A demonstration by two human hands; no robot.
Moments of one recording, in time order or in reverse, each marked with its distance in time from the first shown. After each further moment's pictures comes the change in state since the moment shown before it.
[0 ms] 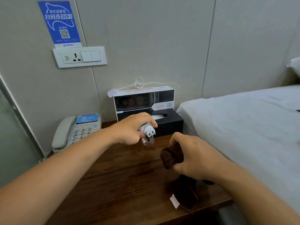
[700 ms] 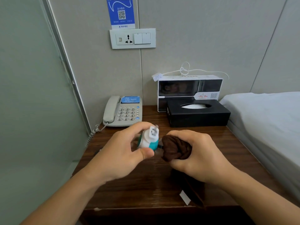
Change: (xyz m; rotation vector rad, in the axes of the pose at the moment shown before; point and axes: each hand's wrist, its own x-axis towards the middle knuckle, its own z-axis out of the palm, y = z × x) left_hand -0.210 0.026 0.005 -0.386 0.404 -0.248; right_hand 0.018 -0.090 0.064 0.414 0.161 -0.428
